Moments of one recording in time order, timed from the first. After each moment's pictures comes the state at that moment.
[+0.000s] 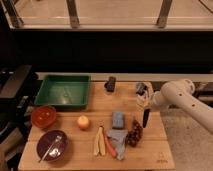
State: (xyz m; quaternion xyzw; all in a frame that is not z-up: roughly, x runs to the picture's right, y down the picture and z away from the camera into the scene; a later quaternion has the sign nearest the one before) arm 0.261 0.111 0.804 -0.11 -0.19 -0.52 0.82
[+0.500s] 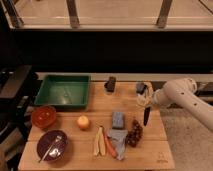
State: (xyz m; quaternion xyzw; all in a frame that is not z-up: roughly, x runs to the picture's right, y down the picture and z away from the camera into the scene) arm 0.262 0.100 0.800 -0.10 -0.19 -0.52 0.83
